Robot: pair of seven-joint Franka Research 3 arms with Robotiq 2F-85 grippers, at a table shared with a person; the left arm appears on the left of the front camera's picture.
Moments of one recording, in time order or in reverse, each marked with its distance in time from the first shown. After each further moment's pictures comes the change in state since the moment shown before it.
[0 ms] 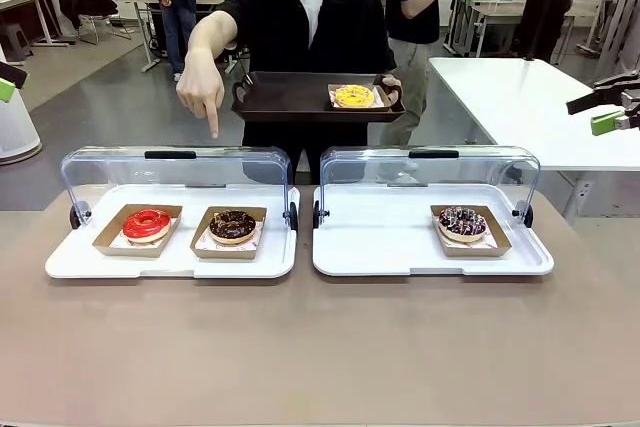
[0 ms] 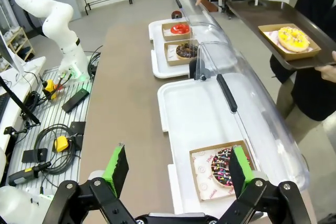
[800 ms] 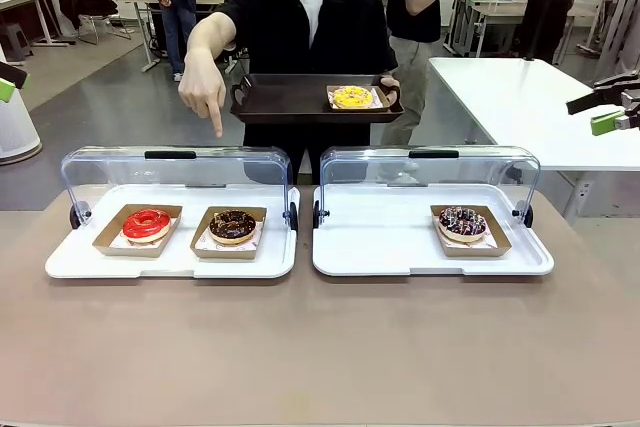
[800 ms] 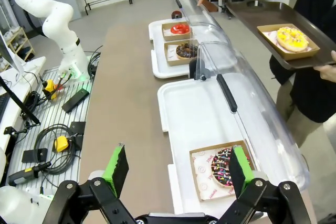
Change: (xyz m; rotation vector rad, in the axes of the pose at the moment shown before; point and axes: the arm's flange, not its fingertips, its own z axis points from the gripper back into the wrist) left arm 0.000 0.000 0.000 0.000 0.000 0.000; right arm 0.000 0.000 0.000 0.000 0.000 0.000
